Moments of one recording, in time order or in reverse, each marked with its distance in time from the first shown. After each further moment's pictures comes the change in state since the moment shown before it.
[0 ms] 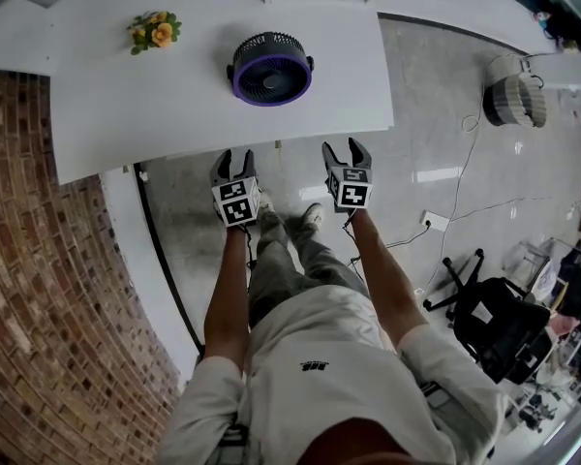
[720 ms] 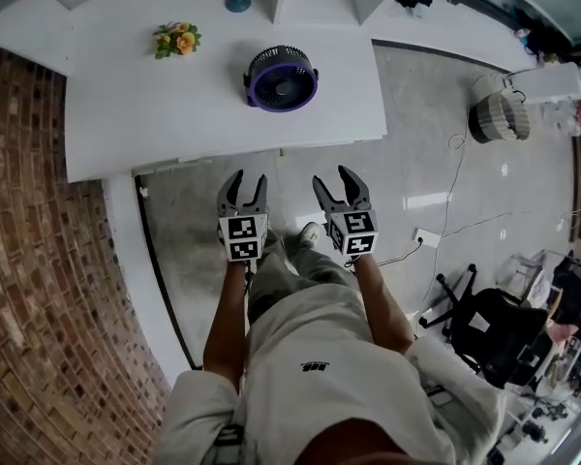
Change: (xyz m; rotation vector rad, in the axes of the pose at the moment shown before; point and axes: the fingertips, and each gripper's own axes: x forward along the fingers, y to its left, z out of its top) left arm -0.114 -0.035 0.037 0.158 -0.186 -0.146; right arm -0.138 0.098 0.052 -0.092 -0.199 0.167
